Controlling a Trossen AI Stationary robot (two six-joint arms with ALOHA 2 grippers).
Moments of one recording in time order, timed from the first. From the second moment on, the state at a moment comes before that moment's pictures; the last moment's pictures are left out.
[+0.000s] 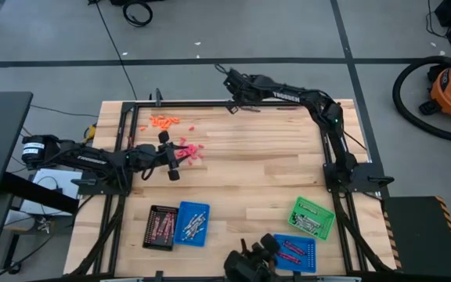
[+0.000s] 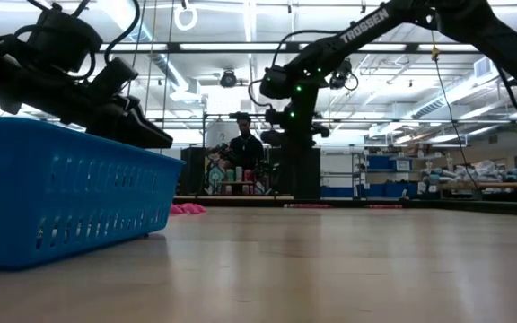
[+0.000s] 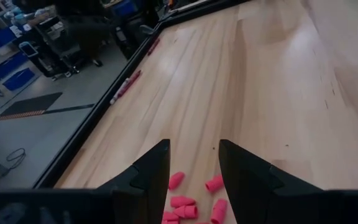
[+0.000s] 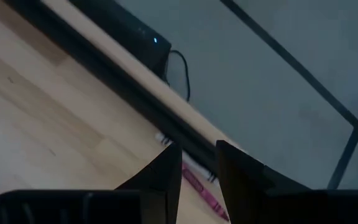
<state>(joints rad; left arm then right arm) 0.12 1.03 0.12 0.63 -0.30 0.31 -0.58 2.14 1.85 -0.78 0.37 0.18</state>
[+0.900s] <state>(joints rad) 0.11 1.03 0.12 0.71 -0.26 0.32 -0.66 2.24 1.86 -0.63 0.24 0.34</state>
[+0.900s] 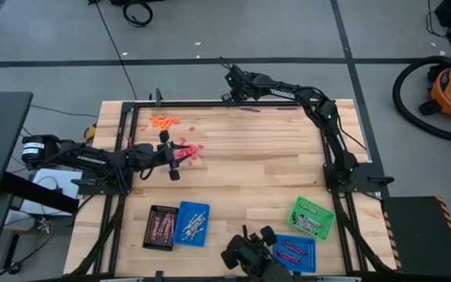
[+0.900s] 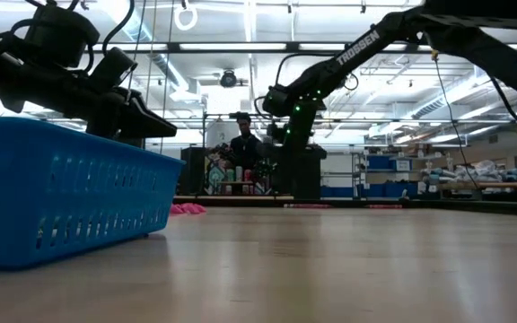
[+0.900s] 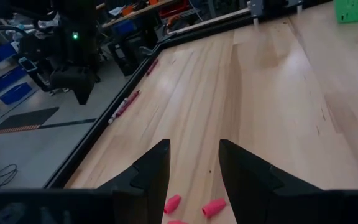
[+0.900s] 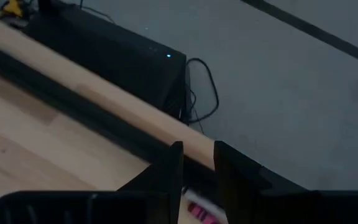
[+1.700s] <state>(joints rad) 0.11 1.03 0.12 0.71 -0.26 0.31 -0.66 2.24 1.87 -0.92 0.27 0.35</state>
